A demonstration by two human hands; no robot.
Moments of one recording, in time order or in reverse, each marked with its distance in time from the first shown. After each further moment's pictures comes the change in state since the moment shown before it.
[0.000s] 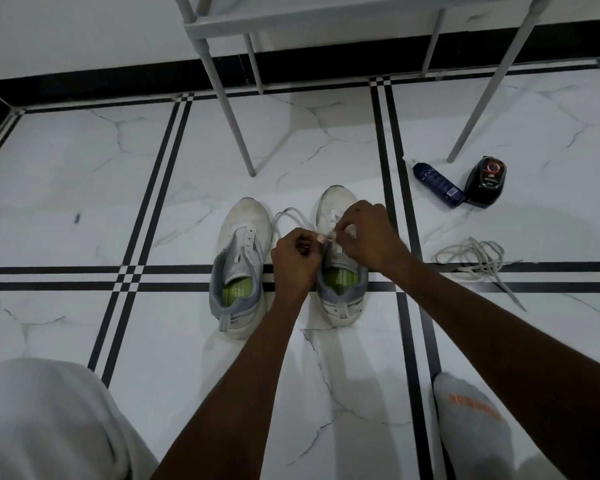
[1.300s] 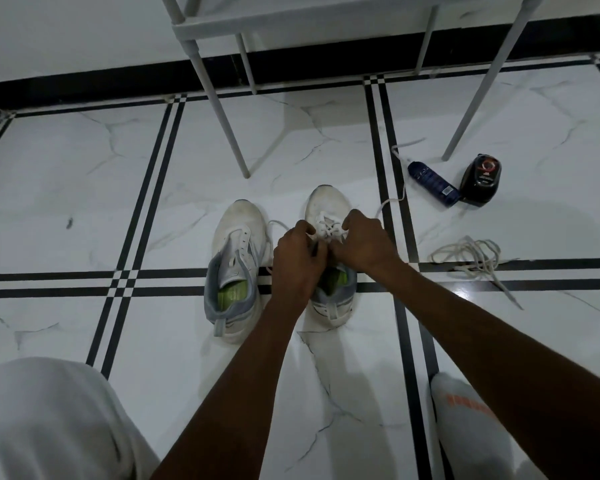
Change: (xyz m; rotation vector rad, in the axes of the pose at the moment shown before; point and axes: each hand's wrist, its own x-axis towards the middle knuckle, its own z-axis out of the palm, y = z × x) left_hand 0.006 0.012 0.007 0.404 -0.064 0.161; right_hand -0.004 -0.016 0.001 0.028 -0.087 0.339
